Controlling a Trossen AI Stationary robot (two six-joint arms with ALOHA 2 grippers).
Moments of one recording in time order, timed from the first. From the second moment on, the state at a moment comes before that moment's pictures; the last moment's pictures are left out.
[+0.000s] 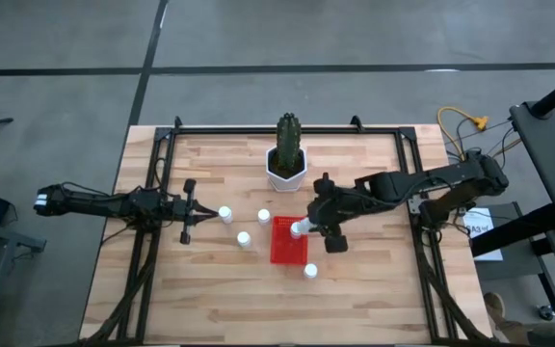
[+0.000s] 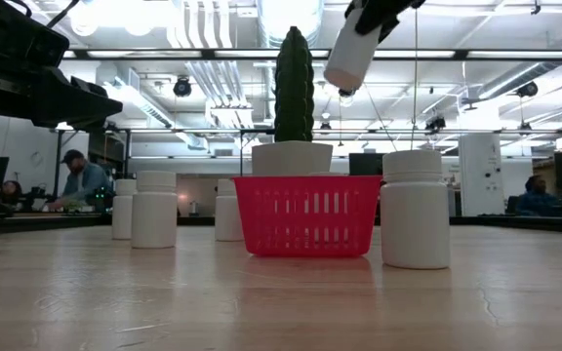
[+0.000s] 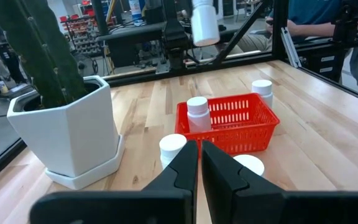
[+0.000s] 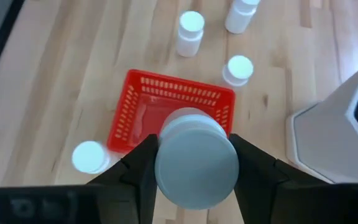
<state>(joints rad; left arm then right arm) -0.09 0.24 0.01 0.07 -0.07 0.14 0.18 1.50 1.35 -0.77 0.05 0.03</state>
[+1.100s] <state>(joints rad) -0.09 0.24 0.01 0.06 -0.07 0.14 0.16 1.83 1.46 -0.77 -0.13 -0.01</state>
